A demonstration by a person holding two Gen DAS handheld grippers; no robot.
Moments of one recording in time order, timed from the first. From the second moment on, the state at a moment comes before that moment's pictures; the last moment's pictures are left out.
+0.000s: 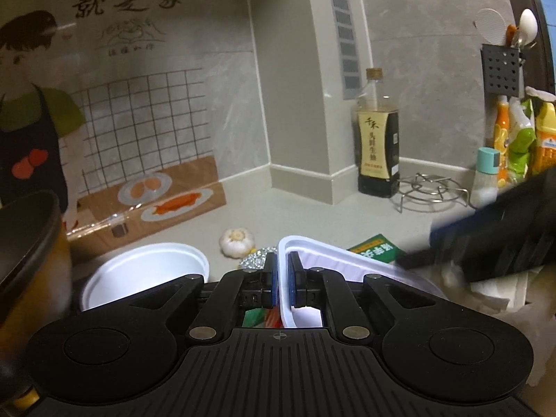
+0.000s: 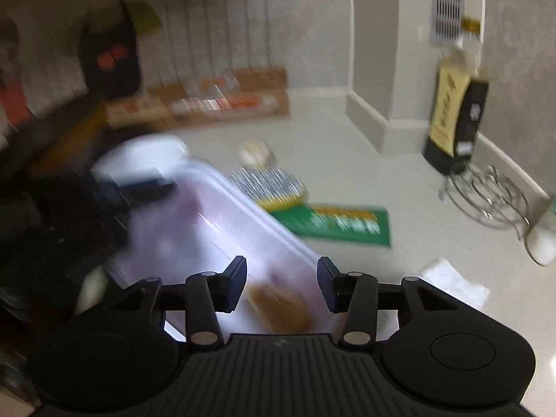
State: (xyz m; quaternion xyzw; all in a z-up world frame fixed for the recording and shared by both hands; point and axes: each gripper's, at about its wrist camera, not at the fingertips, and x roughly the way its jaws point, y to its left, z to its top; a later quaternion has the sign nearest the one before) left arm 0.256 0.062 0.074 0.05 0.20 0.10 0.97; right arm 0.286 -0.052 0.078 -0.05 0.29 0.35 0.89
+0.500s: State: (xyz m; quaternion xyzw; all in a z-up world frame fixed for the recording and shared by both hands) left arm 0.262 0.079 0.067 0.04 0.20 0.09 0.97; right arm 0.298 -0.051 0.096 -0.07 0.33 0.33 0.88
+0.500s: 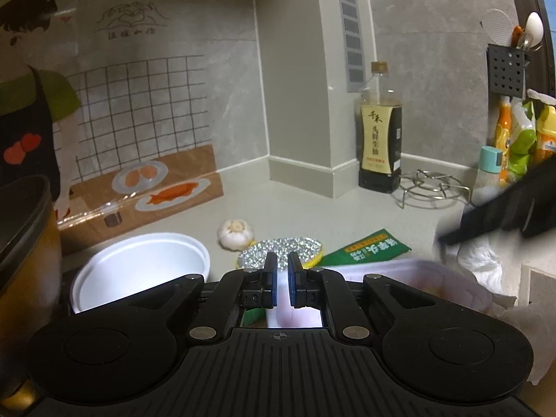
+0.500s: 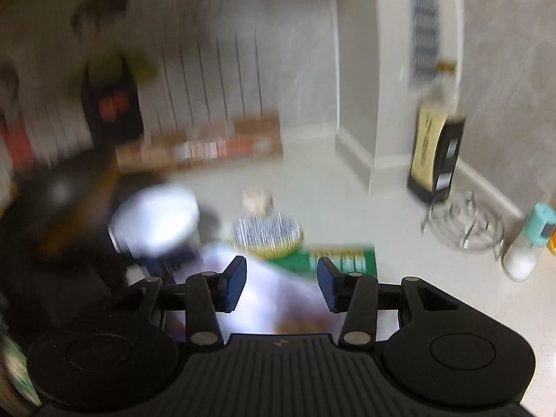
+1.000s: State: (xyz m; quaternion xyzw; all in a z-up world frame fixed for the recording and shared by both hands) left arm 0.279 0.079 0.059 0.04 0.23 0.09 0.97; right arm 0.317 -0.026 0.022 -0.14 0.39 0.31 0.86
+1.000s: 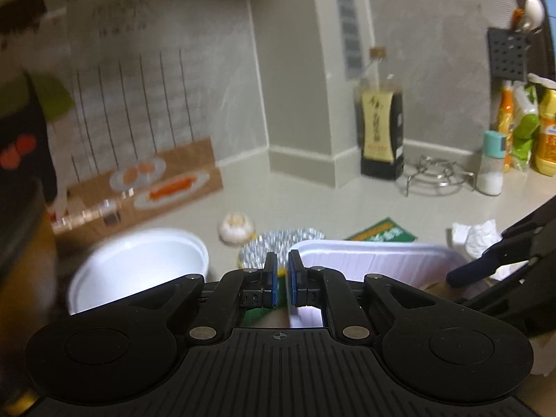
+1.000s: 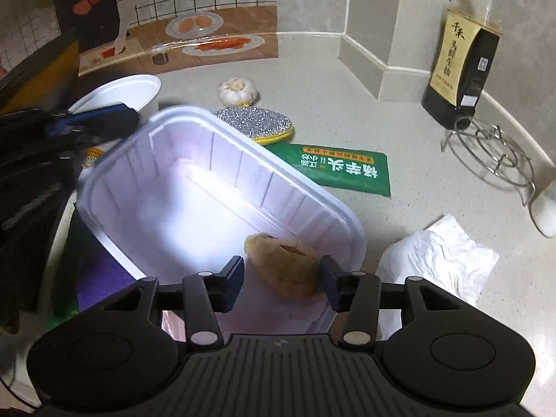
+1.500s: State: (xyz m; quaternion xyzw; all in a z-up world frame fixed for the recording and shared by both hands) left arm 0.282 0.108 0.059 -0.03 0.27 0.08 0.96; right arm 0.339 0.015 0.021 -0.22 0.42 0.28 0.83
